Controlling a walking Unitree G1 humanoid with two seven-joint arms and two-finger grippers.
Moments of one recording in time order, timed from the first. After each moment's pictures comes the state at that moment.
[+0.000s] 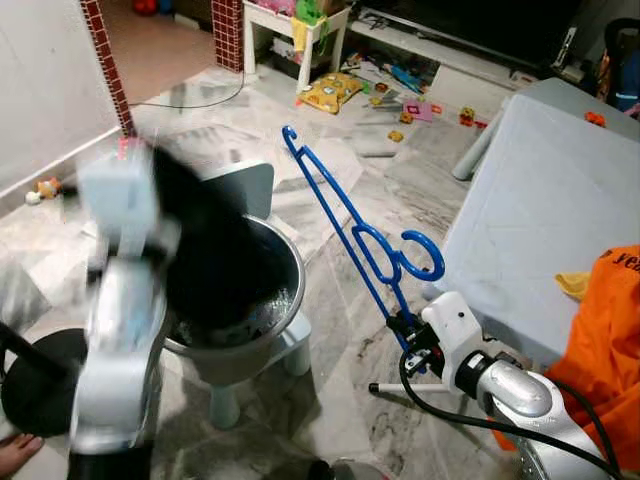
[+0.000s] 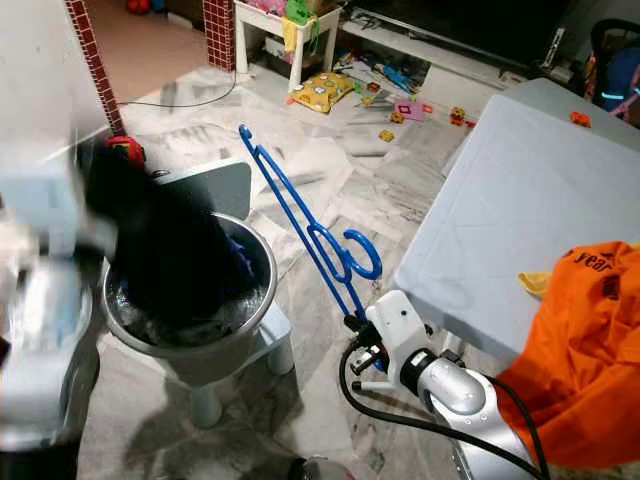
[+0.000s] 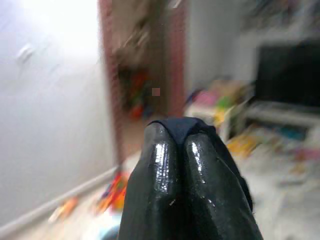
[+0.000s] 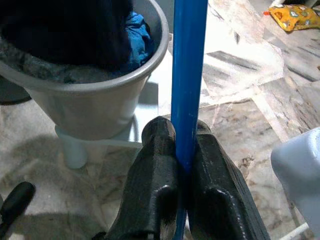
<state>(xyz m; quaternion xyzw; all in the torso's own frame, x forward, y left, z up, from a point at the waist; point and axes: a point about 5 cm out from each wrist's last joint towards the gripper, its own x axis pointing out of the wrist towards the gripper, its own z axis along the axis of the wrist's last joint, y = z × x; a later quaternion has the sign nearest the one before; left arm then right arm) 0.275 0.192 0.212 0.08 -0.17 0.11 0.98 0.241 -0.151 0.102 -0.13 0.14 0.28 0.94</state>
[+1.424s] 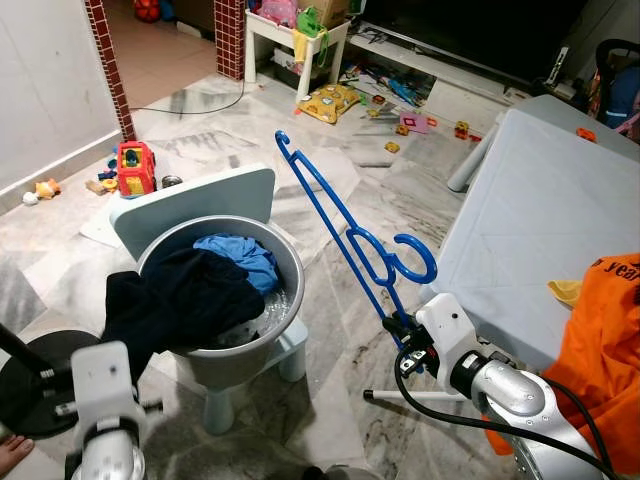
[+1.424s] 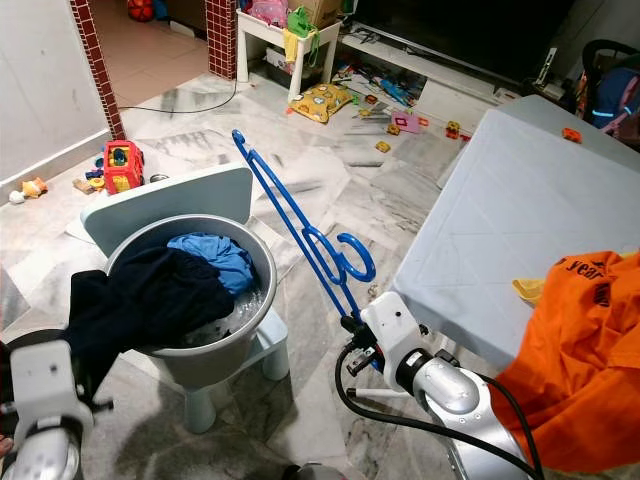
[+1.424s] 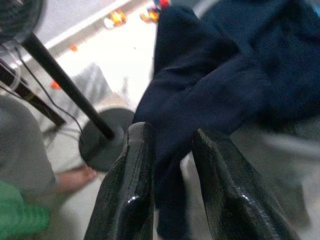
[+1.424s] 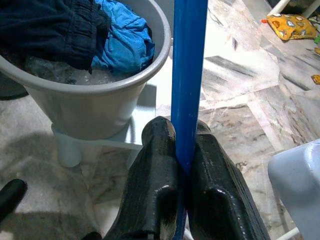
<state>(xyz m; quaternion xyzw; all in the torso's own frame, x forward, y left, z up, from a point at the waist) 0.168 0.209 0.077 0.07 0.21 0.21 0.95 0.243 -0.148 0.098 -0.14 0.14 0.29 0.94</state>
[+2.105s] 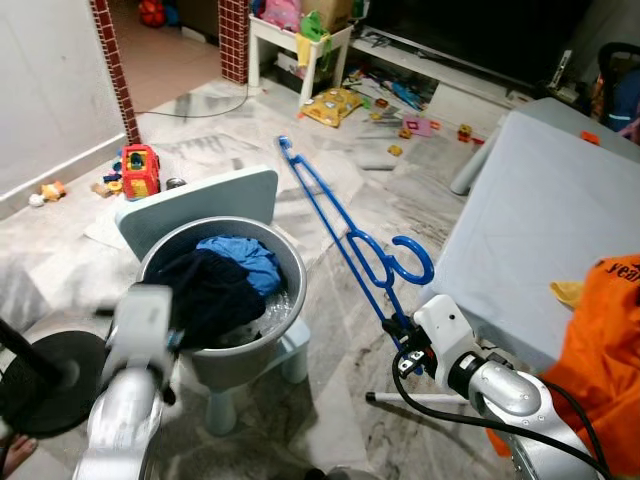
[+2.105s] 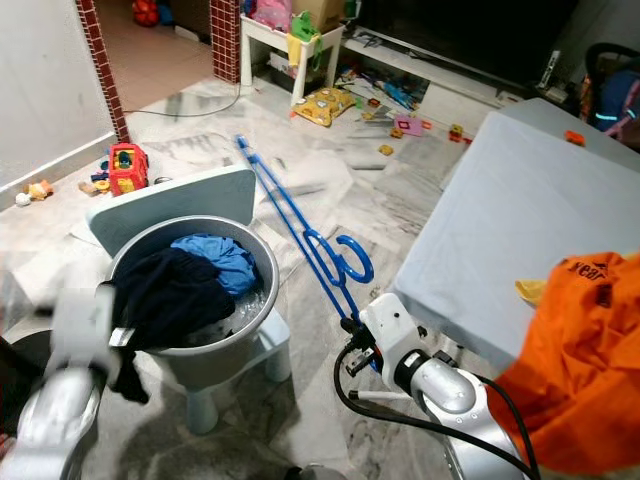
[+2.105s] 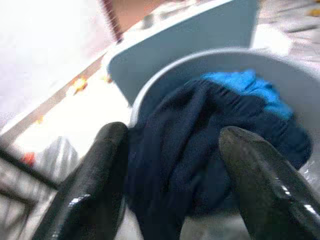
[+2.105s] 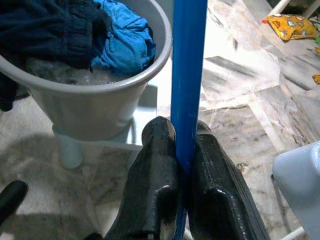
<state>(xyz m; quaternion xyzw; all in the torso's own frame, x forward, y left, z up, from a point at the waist) 0.237 0.191 0.115 0.14 0.13 0.06 0.98 0.245 -0.148 0.094 -0.14 0.15 0.29 0.94</state>
